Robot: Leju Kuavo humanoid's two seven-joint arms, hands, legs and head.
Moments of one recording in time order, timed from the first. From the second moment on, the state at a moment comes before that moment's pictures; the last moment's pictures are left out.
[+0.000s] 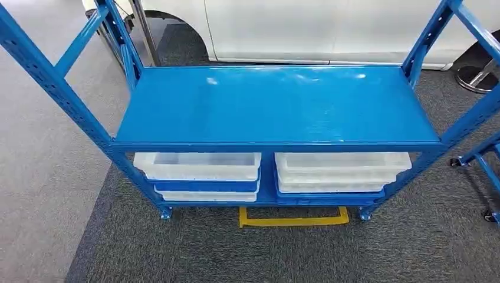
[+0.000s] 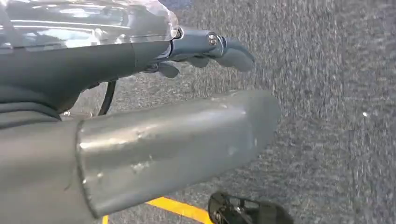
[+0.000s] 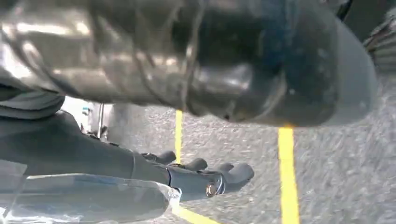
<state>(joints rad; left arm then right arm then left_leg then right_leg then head) -0.06 -0.20 1.21 -0.21 -1.29 0.16 -0.30 -0.02 0.20 -0.67 -0.19 0.72 -0.10 0.17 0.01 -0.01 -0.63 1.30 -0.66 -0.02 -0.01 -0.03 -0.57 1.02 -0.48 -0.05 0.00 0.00</state>
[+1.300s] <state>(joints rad) -0.06 -0.20 1.21 -0.21 -1.29 0.20 -0.26 -0.03 0.20 -0.71 -0.19 0.72 -0.16 0.14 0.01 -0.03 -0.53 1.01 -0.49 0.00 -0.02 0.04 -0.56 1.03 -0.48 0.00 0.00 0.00</state>
